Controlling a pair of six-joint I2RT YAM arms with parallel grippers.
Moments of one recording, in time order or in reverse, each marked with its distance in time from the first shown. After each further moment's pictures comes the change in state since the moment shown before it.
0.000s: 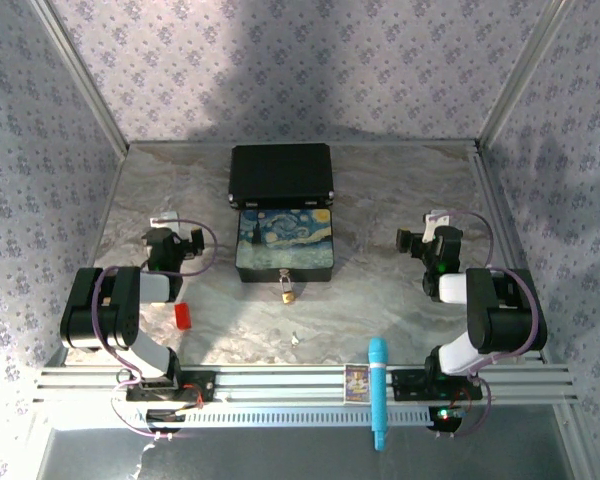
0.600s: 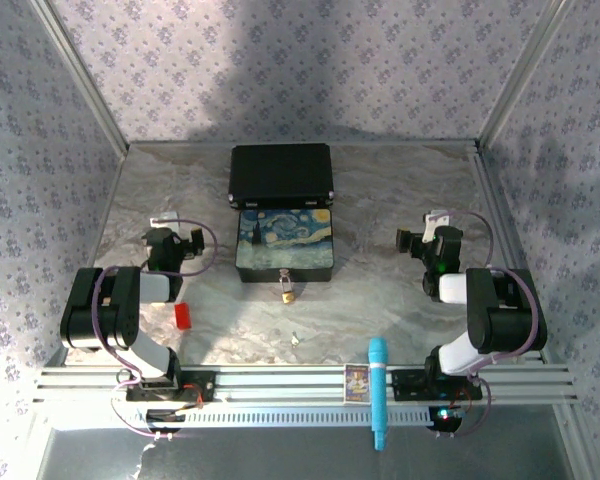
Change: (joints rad) left arm 0.000 0.000 0.000 0.000 0.000 0.000; right arm -0.002 0.000 0.000 0.000 -0.008 0.000
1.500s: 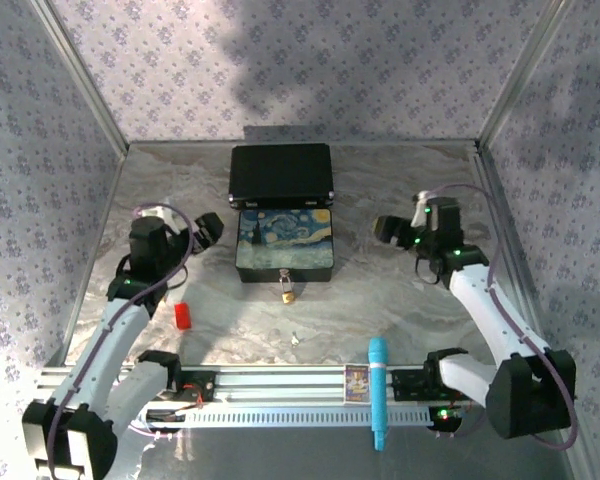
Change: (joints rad) left arm -0.203 -0.694 0.244 -0.960 0.352 -0.622; right arm 0.253 -0.433 0.389 -1.094 -0.177 0.376
